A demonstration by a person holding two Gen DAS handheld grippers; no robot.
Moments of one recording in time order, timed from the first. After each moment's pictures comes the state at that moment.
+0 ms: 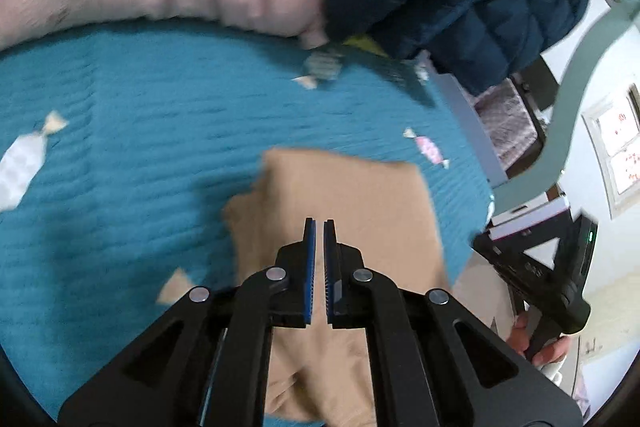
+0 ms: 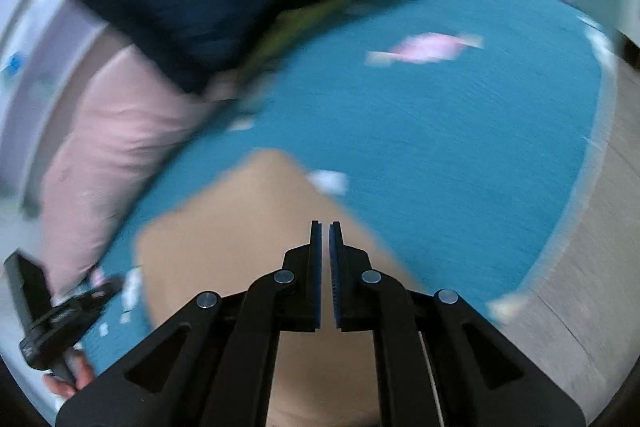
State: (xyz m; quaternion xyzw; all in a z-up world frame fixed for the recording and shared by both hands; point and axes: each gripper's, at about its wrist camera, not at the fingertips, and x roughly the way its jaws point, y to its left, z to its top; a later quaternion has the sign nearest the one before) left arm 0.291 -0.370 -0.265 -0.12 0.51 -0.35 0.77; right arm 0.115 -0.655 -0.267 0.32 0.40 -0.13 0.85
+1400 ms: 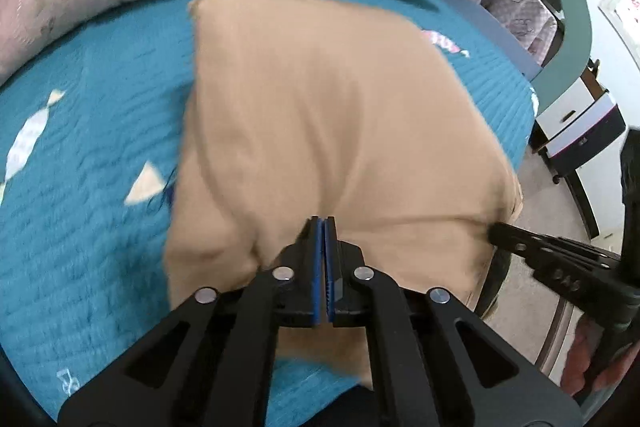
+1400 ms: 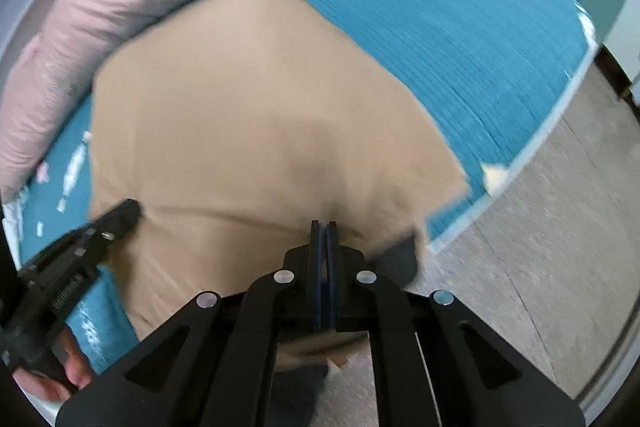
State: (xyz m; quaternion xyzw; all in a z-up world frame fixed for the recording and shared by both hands) left arm 0.170 -0.403 -0.325 0.05 0.52 -0.33 0.79; right arm 0.055 -0.568 -0.311 0.22 0.53 -0.17 0.80
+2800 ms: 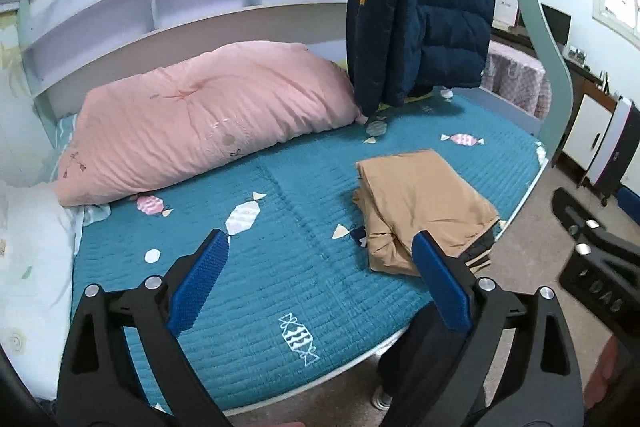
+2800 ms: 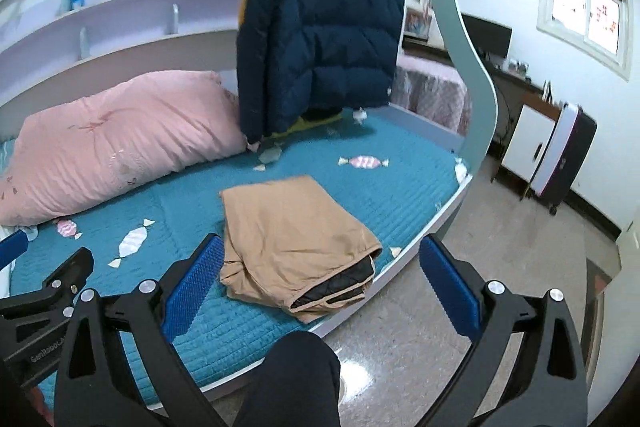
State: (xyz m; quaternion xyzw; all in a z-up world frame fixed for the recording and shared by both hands) left arm 0.028 -0.189 -0.075 0.10 0.32 -0.24 0.91; right arm -0.070 -0.329 -0.067 0.06 0.29 -0.33 0.90
